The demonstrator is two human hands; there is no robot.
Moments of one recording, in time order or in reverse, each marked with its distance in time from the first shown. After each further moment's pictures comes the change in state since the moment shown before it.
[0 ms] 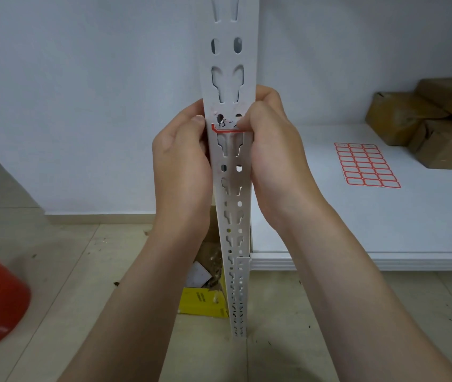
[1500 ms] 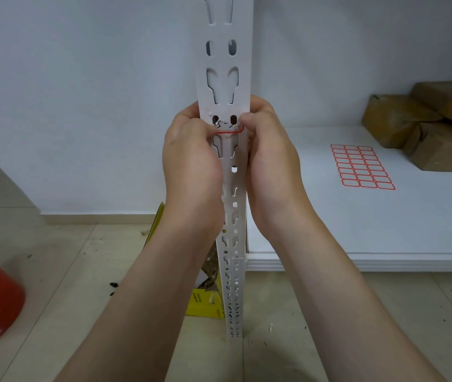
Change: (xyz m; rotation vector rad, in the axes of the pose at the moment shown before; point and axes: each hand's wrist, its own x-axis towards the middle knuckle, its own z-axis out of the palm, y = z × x) left_hand 0.000 0.004 0.018 -0.144 0.104 -0.147; right_hand 0.001 0.017 0.000 0.219 0.025 0.015
